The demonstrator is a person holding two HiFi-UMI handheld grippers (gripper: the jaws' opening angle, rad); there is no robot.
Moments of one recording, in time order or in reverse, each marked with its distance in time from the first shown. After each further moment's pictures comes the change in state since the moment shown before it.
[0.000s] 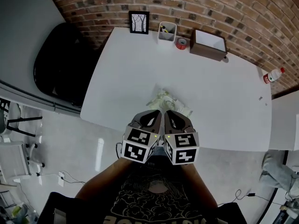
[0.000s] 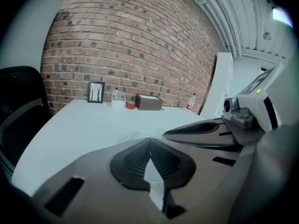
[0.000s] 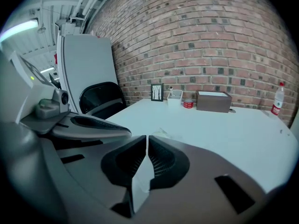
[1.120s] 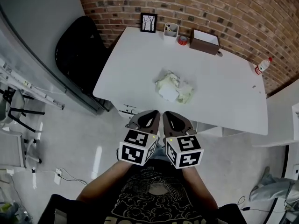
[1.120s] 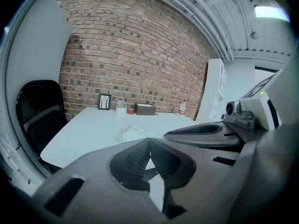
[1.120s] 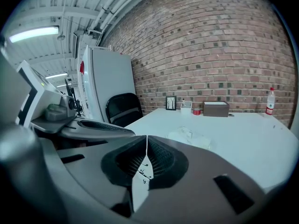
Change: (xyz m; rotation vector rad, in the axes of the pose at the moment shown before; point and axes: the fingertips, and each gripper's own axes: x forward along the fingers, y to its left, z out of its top) left arm -0.153 -0.065 -0.049 0.025 -0.127 0.043; right arm -0.135 0.111 -0.040 -0.039 -0.156 0.076
